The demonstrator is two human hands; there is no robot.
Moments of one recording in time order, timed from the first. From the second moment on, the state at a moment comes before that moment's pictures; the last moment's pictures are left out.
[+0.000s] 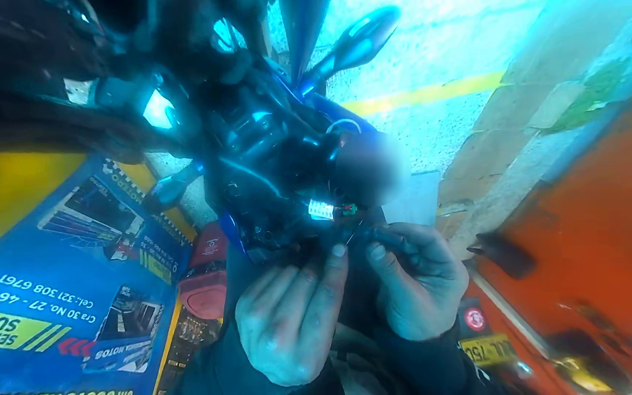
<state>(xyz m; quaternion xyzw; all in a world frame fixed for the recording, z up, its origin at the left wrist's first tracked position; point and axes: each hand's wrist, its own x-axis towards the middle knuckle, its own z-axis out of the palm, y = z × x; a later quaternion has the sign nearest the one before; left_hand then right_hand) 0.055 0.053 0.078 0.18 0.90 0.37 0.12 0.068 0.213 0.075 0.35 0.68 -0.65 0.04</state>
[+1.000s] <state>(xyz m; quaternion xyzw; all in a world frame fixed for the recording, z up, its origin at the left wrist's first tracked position) 0.019 0.057 0.060 0.29 0.86 0.40 0.12 0.069 0.222 0.071 0.42 0.61 -0.67 0.03</state>
